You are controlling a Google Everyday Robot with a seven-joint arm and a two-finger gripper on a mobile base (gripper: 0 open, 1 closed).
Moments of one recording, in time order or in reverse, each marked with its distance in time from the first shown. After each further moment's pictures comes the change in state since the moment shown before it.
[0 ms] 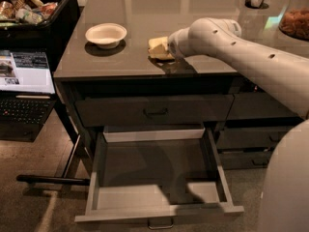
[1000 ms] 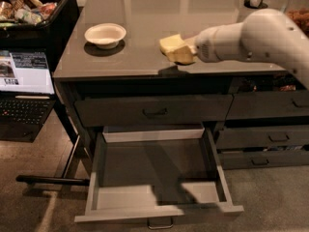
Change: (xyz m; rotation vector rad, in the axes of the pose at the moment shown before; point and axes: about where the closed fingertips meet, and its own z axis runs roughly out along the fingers) arm 0.003 0.025 -0.124 -0.163 -0.105 -0.082
